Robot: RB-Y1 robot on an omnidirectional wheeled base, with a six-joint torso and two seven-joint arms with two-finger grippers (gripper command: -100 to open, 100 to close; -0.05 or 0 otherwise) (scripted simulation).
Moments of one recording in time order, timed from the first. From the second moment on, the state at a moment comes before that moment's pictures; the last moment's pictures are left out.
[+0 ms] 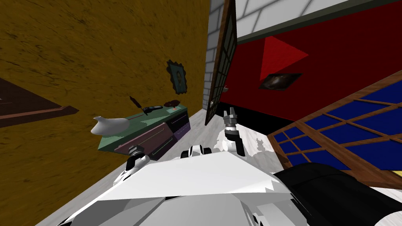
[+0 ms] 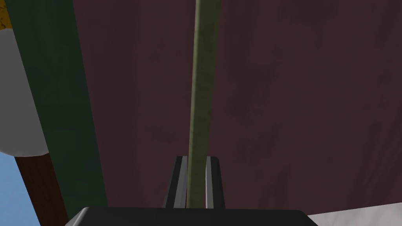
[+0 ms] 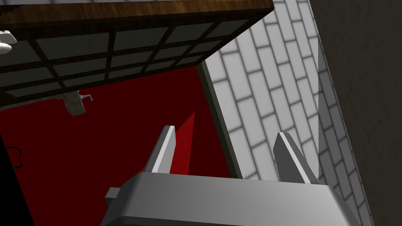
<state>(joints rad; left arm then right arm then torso) -0.11 0.35 0.67 -0.55 0.19 -0.50 0.12 0.48 -0.05 -0.01 -2.29 -0.09 -0.39 0.01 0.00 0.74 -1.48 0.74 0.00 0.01</state>
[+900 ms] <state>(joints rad) -0.10 0.36 0.70 -0.58 0.18 -0.46 0.14 0.48 -0.05 -0.01 -2.29 -0.09 -0.39 0.01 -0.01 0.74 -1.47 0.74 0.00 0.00</state>
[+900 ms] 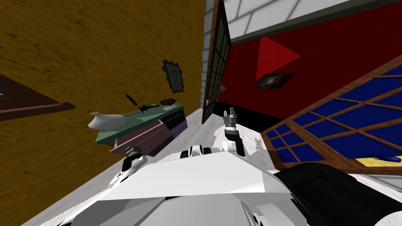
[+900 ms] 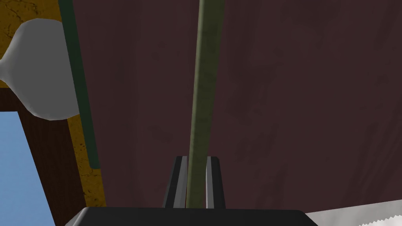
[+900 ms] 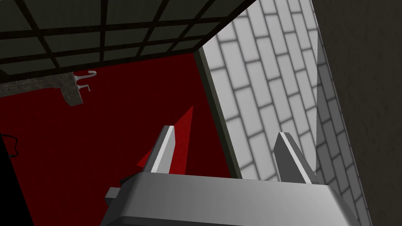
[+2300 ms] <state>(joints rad) -0.16 0.48 0.69 -0.59 0.19 -0.30 0.17 0.48 -0.05 -0.01 -2.29 -0.09 -0.39 0.01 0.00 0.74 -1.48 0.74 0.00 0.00</state>
